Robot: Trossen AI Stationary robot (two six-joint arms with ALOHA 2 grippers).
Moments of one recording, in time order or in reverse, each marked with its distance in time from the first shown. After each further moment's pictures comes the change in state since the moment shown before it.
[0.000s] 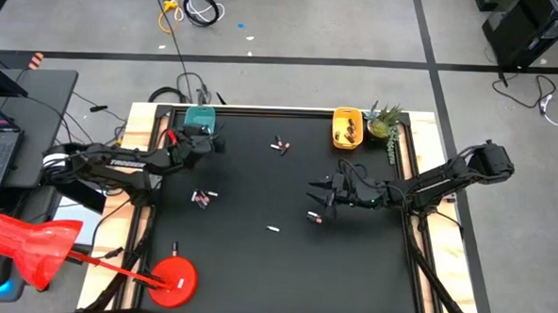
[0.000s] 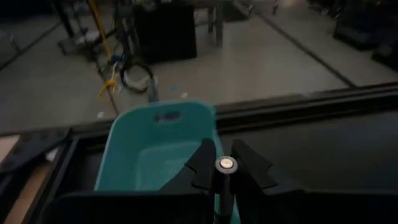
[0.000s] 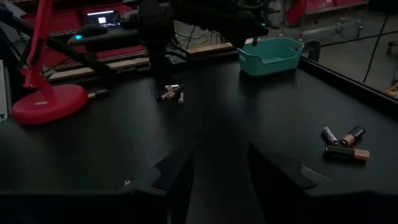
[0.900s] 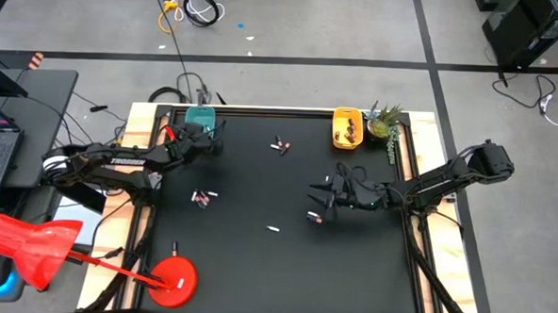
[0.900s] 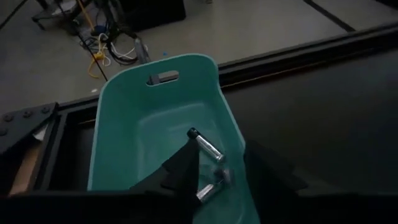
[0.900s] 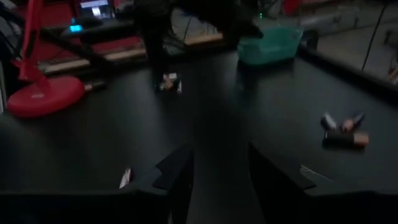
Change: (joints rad) left arm 0.095 0.000 0.000 -0.111 0.192 0.063; right arm 0.023 0.001 0.000 -0.050 0.030 0.045
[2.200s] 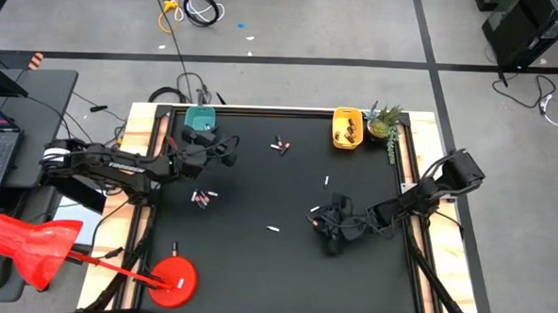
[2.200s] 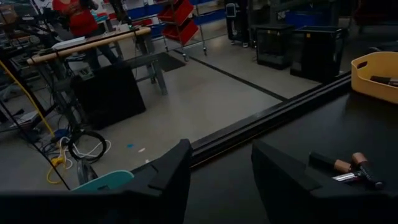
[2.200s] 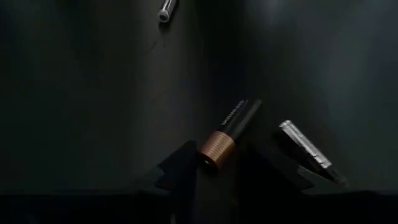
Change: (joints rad) left arm -0.320 -0.003 0.020 0.422 -0.190 0.352; right arm 0.228 0.345 0.001 -0.085 0.034 0.043
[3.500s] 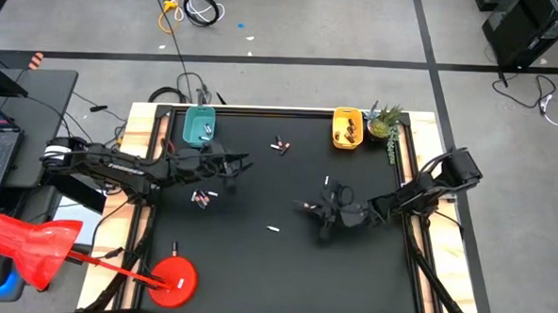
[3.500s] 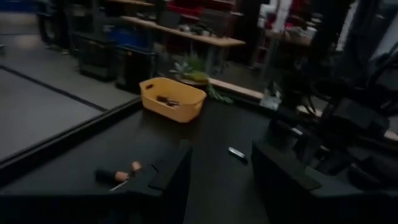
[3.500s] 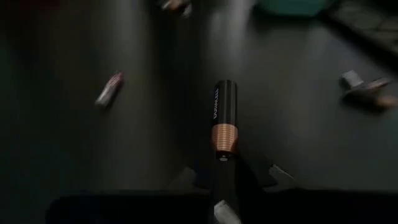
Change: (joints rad) left arm -0.080 0.002 0.000 0.189 0.653 -0.143; right arm -0.109 -0.011 -0.003 0.226 0.099 -0.163
